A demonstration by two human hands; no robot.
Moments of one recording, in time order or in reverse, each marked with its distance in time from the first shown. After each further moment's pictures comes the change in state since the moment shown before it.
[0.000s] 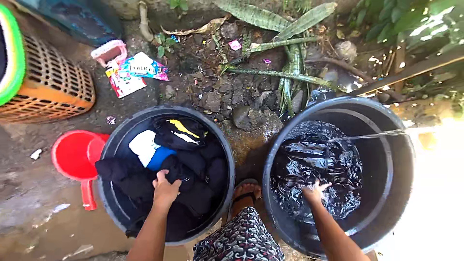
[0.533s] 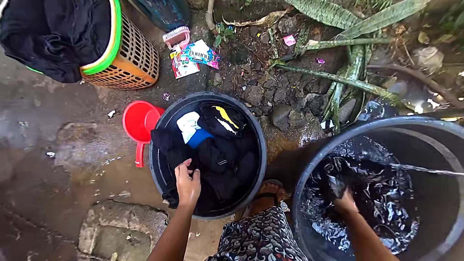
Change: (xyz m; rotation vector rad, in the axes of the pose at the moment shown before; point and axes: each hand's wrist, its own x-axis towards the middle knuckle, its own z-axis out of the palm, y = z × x) left_hand -0.053 -0.030 -0.014 -0.030 0.368 0.279; right_hand 0.031 -0.027 -0.021 -0.350 -0.266 -0.388
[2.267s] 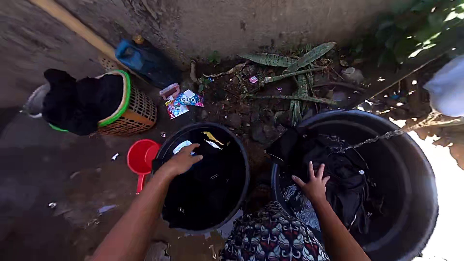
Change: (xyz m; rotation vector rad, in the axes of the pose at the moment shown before) left_hand 0.080 0.142 -0.077 0.232 -0.636 0.211; right_hand -0.057 -0.067 -0.016 0.228 0.350 -0.091
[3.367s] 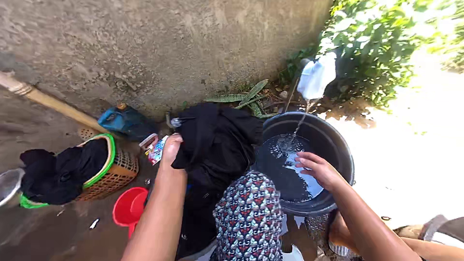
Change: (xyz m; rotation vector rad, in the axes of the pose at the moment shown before) left_hand -0.158 0.166 -0.035 -1.129 0.185 0.757; right_hand -0.194 0.001 -0.168 1.034 0.013 -0.190
